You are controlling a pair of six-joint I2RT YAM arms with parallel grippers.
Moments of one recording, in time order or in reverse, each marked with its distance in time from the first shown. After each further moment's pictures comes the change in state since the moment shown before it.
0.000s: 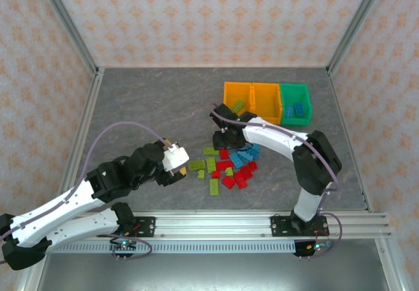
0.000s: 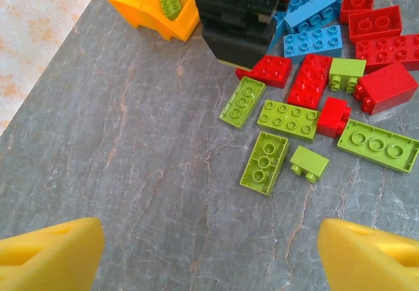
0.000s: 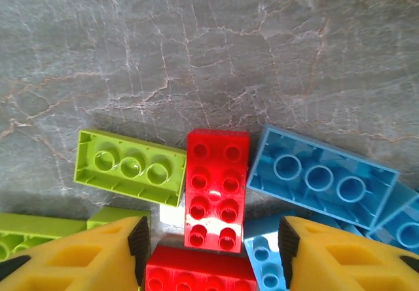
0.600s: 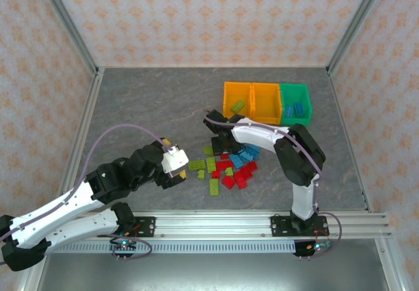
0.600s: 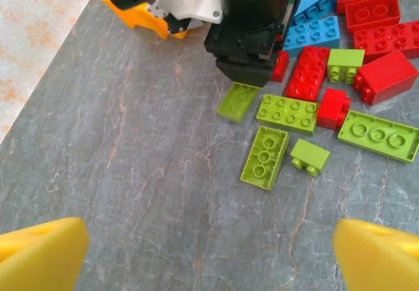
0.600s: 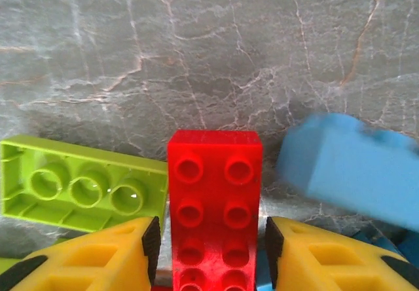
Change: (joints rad) left arm 0.000 -0.016 -0.023 0.003 0.004 0.032; right arm 0.018 0.148 0.033 -0.015 0.014 0.013
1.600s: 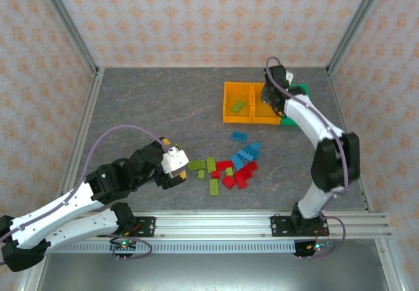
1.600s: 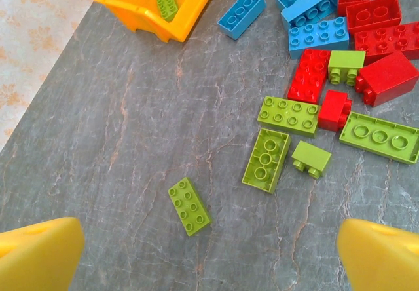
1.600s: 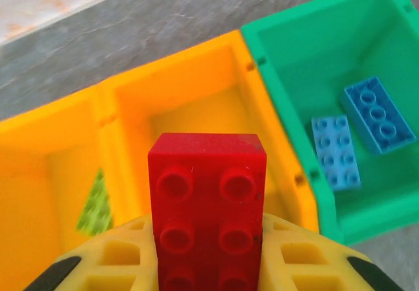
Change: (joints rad) left arm 0.000 -0.009 -0.012 0.019 -0.001 0.011; right arm -0.516 -0.159 0.145 0.182 0.214 -0.016
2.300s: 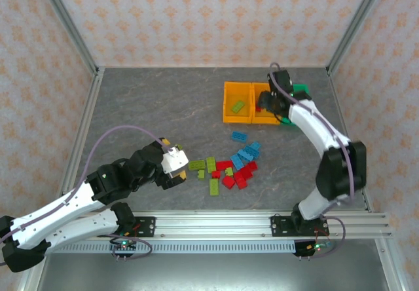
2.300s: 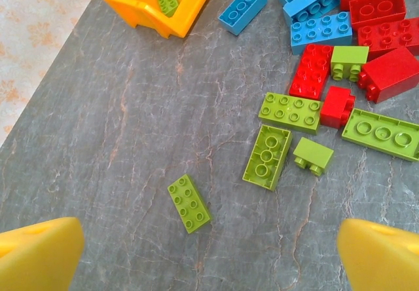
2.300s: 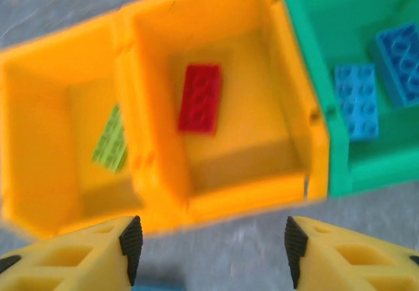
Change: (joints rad) left arm 0.006 -0.002 -0.011 0.003 0.001 0.000; right arm 0.055 -0.229 -0.202 -0.059 -0.154 -0.028
